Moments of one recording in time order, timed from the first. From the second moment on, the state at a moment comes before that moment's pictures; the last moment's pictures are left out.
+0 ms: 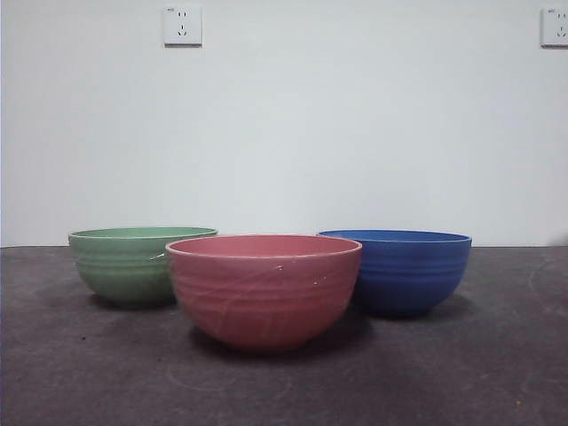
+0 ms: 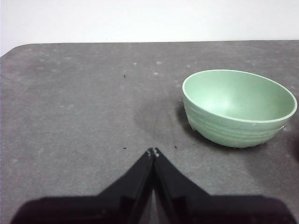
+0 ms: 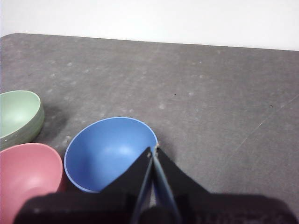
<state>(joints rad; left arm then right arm) -0.01 0.00 0.03 -0.21 0.06 -0.02 0.33 0.57 0.65 -0.40 0.03 0.03</state>
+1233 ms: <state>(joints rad) -0.01 0.00 0.03 -0.21 0.06 -0.02 0.10 0.10 0.16 -0.20 -0.16 -0.05</state>
